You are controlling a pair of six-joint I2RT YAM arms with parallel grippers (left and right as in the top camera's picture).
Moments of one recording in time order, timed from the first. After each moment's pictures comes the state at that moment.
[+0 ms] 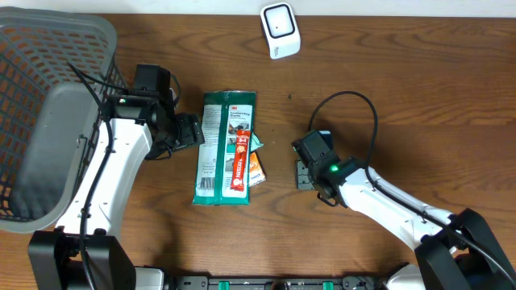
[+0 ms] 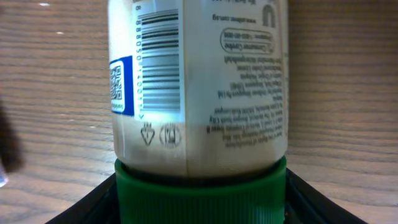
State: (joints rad) left arm -0.09 1.56 1.23 -1.03 0.12 -0.36; right arm 0.62 1.56 0.81 -0.48 0.17 0.57
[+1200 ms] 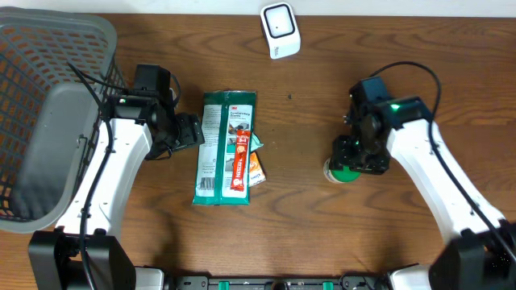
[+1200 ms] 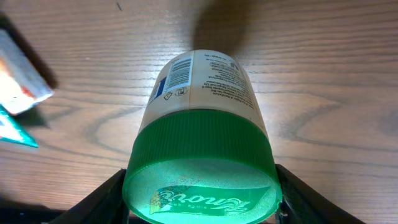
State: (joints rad) left arm -0.09 1.56 1.23 -1.03 0.12 -0.36; right arm 0.27 1.60 1.26 -1.22 -0.14 0.35
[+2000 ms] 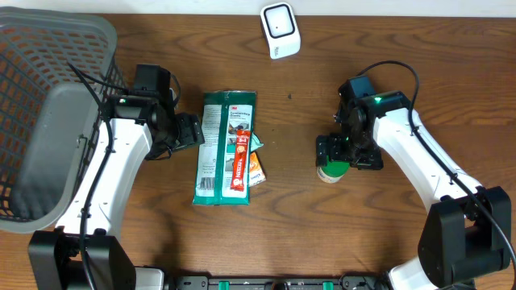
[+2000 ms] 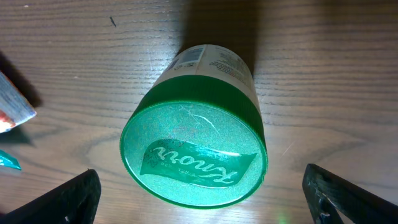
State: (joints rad) left arm -0.09 1.56 1.23 -1.03 0.12 -0.36; right arm 0.28 1.72 1.26 -1.14 -0.16 0.31
